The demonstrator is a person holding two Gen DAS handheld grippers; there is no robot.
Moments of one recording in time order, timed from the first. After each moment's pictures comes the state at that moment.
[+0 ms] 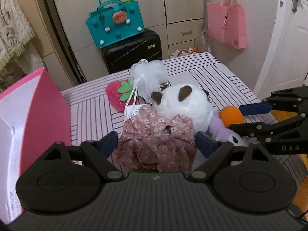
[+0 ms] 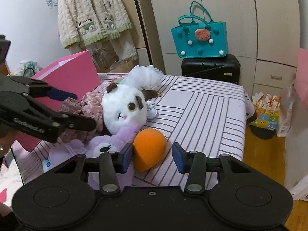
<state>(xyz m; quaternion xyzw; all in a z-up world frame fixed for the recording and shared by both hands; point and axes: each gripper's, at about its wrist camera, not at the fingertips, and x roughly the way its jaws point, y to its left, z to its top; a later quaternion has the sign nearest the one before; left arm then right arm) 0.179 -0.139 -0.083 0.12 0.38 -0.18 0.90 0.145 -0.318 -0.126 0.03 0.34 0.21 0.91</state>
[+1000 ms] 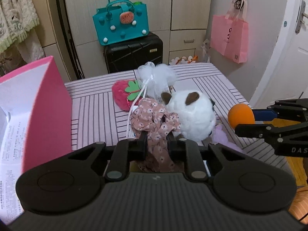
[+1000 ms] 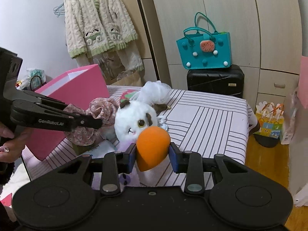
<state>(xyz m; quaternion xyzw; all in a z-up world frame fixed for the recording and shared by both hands) 0.179 -0.115 -0.074 0.07 0.38 -0.19 0.91 0.130 -0.317 -0.102 0.04 0.31 0.22 0.92</state>
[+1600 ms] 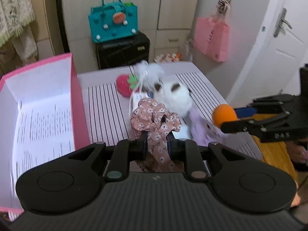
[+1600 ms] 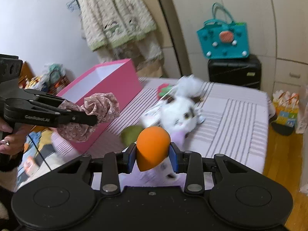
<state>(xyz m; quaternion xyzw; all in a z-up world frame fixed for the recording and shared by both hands) 0.122 -0.065 -0.024 0.04 0.40 -0.24 0.88 0.093 -0.289 -0.064 0.06 0.37 0.28 0.89</state>
